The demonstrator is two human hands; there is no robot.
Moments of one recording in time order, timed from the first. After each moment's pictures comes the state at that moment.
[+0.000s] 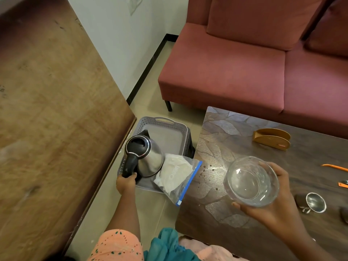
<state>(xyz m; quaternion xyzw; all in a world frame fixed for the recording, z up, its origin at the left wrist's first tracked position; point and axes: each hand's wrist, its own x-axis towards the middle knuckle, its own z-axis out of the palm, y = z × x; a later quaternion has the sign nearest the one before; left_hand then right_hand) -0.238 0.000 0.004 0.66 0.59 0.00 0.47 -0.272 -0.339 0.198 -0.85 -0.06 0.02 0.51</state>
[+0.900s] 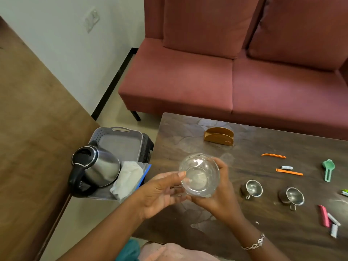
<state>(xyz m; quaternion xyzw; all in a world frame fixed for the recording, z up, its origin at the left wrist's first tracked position) -0.259 -0.252 0.195 0.45 0.17 -0.42 0.77 -0.283 -0.429 0.188 -0.83 -0.06 0.00 0.55</state>
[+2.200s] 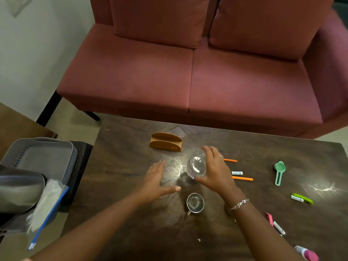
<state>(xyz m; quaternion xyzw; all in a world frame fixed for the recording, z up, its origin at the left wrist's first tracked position) -0.163 -0.490 0.116 0.87 -0.06 -0.36 0.33 -0.162 -0.693 0.092 -0.97 0.00 0.10 0.22</state>
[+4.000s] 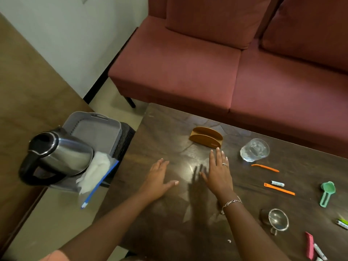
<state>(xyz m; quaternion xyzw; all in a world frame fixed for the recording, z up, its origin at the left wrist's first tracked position) -0.202 -0.365 0.065 0.91 0.03 -0.25 0.32 -0.168 -0.570 0.027 -0.98 -0.04 0.14 0.09</state>
